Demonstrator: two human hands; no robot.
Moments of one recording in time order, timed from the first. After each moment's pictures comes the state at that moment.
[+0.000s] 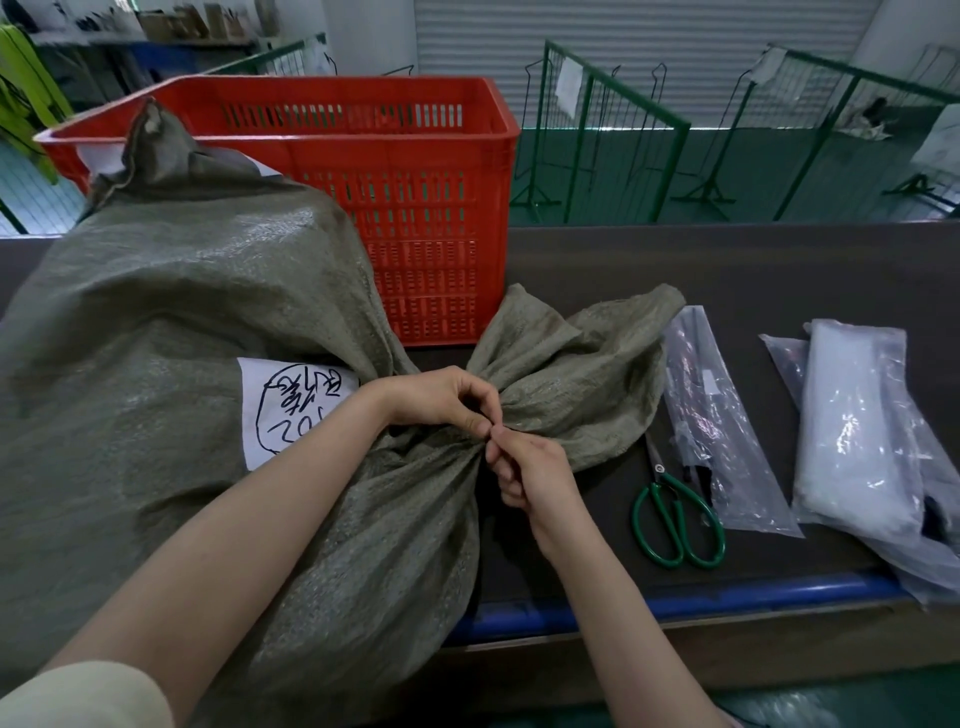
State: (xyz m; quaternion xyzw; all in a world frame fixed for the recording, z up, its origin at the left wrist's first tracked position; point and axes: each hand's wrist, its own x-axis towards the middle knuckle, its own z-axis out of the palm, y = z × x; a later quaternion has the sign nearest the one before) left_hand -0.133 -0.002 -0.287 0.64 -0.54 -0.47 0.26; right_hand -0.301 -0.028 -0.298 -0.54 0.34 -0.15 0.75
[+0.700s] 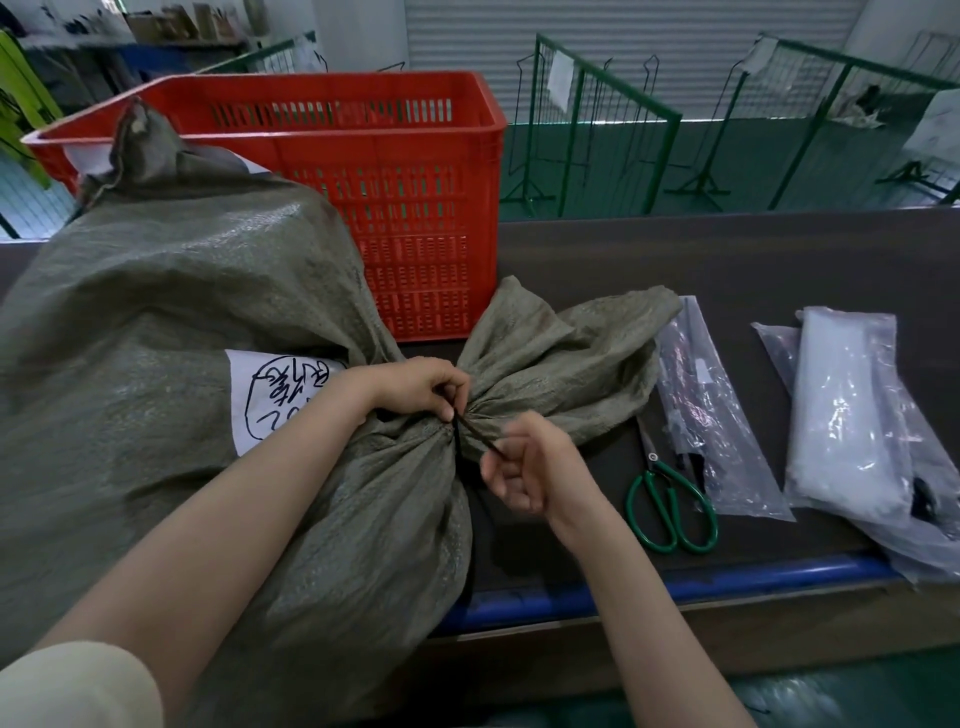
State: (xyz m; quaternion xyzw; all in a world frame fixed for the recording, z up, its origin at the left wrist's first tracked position) left_hand -0.115 -0.003 -0.289 0.73 -0.60 -0.31 0.08; right_hand -0.318 -0.035 -0.284 -0.56 0.32 -0.02 0.76
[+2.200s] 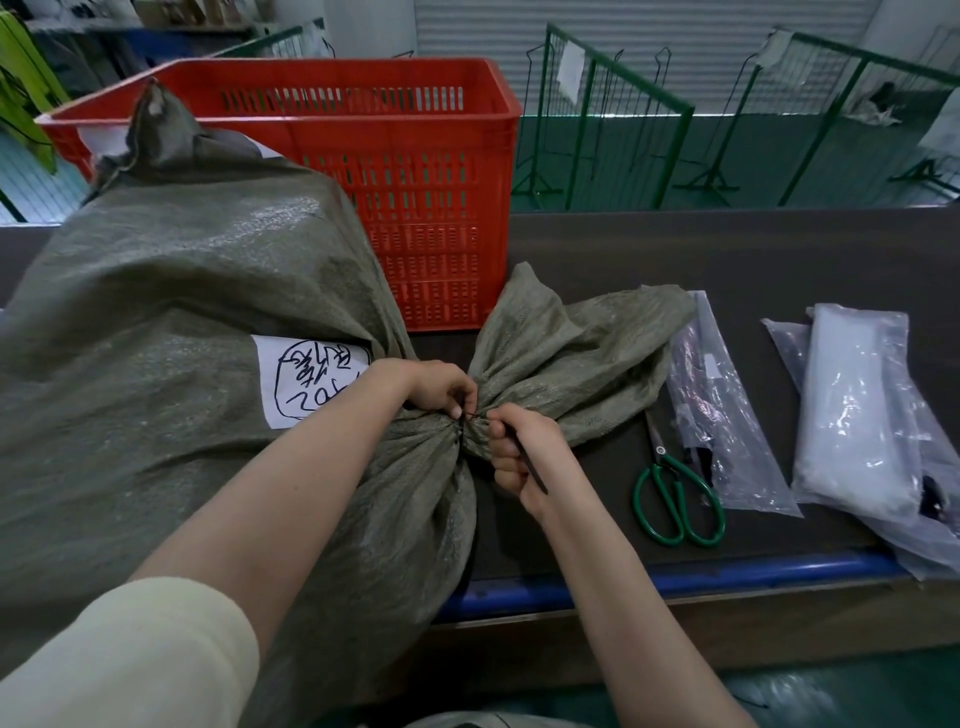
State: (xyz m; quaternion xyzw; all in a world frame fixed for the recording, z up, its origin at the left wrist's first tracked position) left_hand -0.117 -0.019 -0.304 0.75 -0.58 -0.32 -0.07; right_hand -0.293 -0.024 -0.283 -0.43 0.41 -0.09 0.80
